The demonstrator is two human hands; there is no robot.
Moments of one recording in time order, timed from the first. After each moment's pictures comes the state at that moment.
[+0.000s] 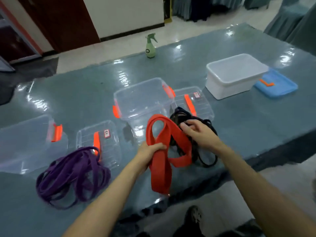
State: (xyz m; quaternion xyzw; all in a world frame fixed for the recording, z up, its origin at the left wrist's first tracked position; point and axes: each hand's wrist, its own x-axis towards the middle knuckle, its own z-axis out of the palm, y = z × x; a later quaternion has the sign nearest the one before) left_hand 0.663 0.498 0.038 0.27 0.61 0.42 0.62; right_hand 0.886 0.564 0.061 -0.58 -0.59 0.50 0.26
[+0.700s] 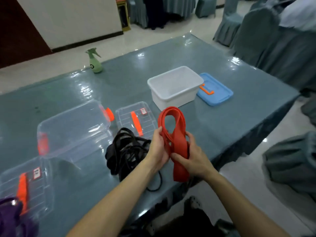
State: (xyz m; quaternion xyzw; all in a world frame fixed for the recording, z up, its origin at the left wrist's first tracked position) left_hand 0.941 0.634 0.050 0.15 0.47 0.42 0.76; right_hand 1.089 0.579 0.034 -0.65 -0.61 0.37 0.26
